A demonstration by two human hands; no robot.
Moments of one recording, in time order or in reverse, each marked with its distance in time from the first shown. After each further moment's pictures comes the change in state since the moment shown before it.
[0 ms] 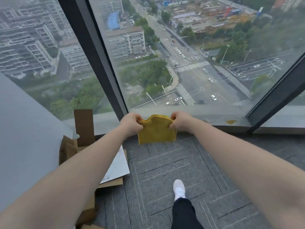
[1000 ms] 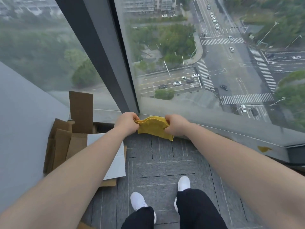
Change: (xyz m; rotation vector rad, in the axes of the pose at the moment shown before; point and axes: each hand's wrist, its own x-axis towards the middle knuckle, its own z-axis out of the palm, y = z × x) left_hand 0.290 -0.109 -0.005 -0.033 -0.019 -0.332; right_hand 0.340 -0.065 0.025 -0.440 -0.307 -0.155
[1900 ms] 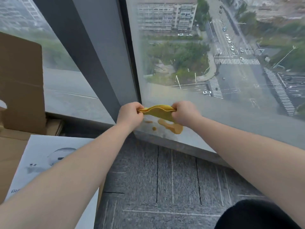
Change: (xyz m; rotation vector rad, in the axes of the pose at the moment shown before) left_hand 0.364 -0.182 0.303 -0.123 0.381 0.098; right_hand 0.442 0.164 0.225 -0.113 0.331 -0.111
